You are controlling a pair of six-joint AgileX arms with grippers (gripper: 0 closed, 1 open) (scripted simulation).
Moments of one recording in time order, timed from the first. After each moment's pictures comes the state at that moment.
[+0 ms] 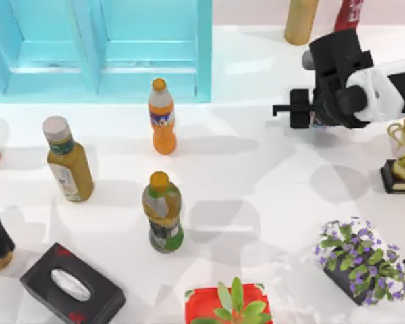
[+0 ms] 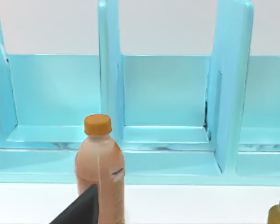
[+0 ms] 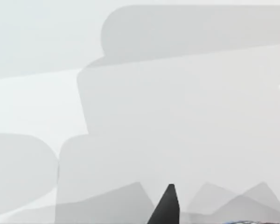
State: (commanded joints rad) left arm 0.00 0.00 0.00 0.00 0.00 0.00; right arm 0.33 2.22 1.38 -0.10 0.23 0.27
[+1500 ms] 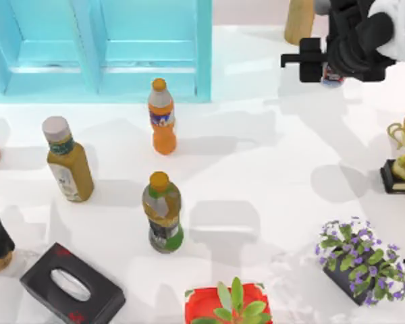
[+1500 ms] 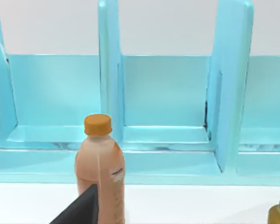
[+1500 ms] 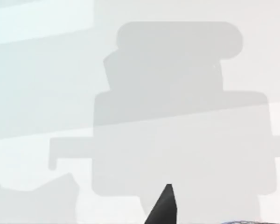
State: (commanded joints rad) left arm 0.00 0.00 0.00 0.00 0.00 0.00; right arm 0.33 2.06 1.56 -0.44 0.23 0.27
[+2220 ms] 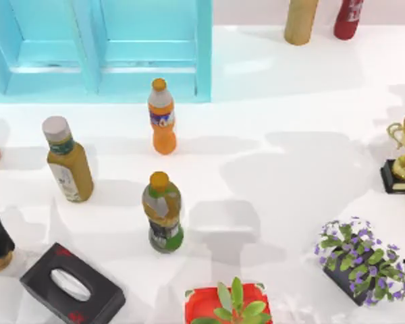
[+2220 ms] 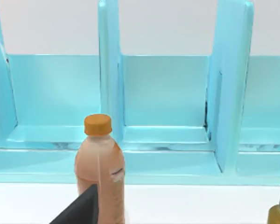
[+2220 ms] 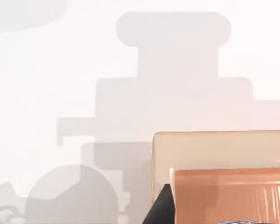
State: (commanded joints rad) left arm 0.00 0.00 0.00 0.00 0.00 0.00; right arm -0.12 1.73 1.23 -0.43 -0.03 -0.06
